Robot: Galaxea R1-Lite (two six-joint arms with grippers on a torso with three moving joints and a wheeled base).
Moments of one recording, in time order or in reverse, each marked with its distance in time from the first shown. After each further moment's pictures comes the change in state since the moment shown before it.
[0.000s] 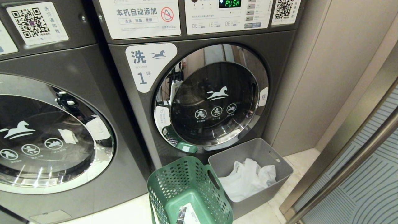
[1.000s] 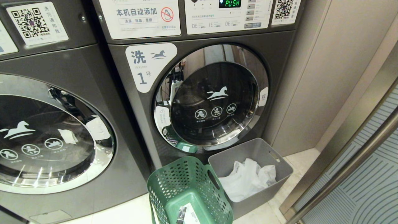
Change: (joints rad) left arm 0.001 0.450 -0.431 0.145 0.039 -0.040; right arm 0.000 0.000 0.000 0.000 0.000 0.003
